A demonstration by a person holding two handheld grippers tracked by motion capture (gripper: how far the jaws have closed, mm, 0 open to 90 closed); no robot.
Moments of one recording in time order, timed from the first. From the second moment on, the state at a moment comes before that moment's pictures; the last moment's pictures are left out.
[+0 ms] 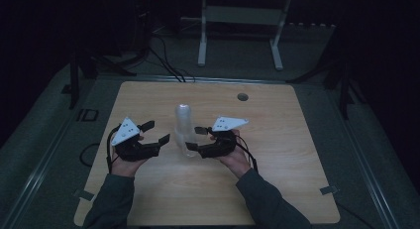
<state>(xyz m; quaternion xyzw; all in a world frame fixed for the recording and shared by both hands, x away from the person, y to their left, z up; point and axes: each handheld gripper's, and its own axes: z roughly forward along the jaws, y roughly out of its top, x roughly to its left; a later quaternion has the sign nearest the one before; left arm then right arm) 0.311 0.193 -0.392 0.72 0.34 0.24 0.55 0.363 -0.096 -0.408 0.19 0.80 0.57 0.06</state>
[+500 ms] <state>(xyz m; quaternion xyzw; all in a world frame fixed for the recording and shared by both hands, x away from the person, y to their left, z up) 0.311 0.193 -0.389 0.72 0.34 0.24 0.55 0.360 -0.092 -0.427 0.18 0.81 0.55 0.06</state>
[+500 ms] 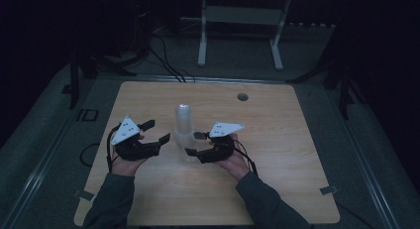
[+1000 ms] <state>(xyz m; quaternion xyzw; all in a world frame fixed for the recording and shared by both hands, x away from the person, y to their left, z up) 0.312 0.191 -0.389 0.73 0.34 0.24 0.55 0.357 -0.082 -0.449 0.17 0.83 0.52 0.09</state>
